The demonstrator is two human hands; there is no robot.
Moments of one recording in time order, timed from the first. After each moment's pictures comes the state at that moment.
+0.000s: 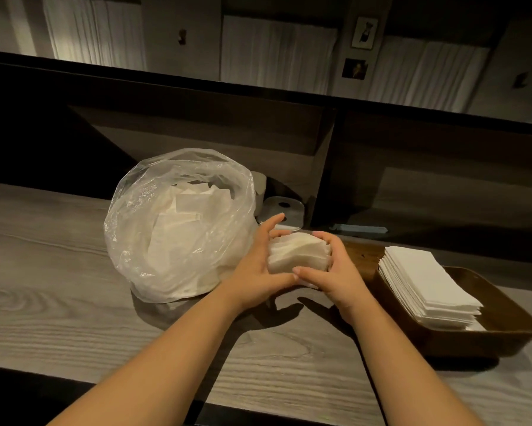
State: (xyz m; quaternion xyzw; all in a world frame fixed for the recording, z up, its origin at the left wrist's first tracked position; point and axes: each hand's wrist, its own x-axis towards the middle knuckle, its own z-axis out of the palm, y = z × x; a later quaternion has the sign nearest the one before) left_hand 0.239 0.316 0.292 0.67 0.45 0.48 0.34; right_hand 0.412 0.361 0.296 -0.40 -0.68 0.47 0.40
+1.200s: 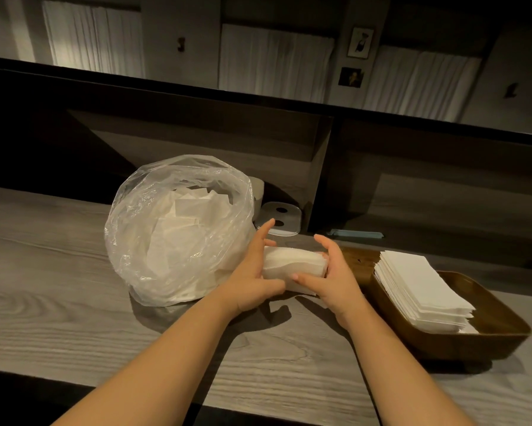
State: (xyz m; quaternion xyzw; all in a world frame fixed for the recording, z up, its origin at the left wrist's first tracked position) left_hand 0.237 0.317 0.291 0.67 0.48 0.46 0.33; right_hand 0.412 0.372 0.285 -0.43 -0.67 0.44 0.41
